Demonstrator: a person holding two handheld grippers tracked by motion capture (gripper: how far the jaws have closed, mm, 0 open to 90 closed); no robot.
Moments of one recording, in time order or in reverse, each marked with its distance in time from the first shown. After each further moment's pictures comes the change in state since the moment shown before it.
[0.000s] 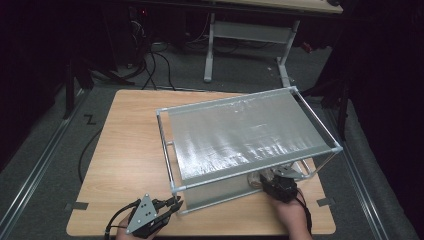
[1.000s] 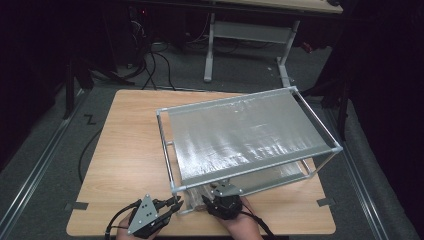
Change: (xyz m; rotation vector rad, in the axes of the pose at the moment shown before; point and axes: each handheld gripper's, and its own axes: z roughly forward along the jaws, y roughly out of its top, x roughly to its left) left arm -0.002 0.000 0.001 0.002 0.011 0.007; right arm 0.164 0.015 0.002 -0.013 0.315 -0.249
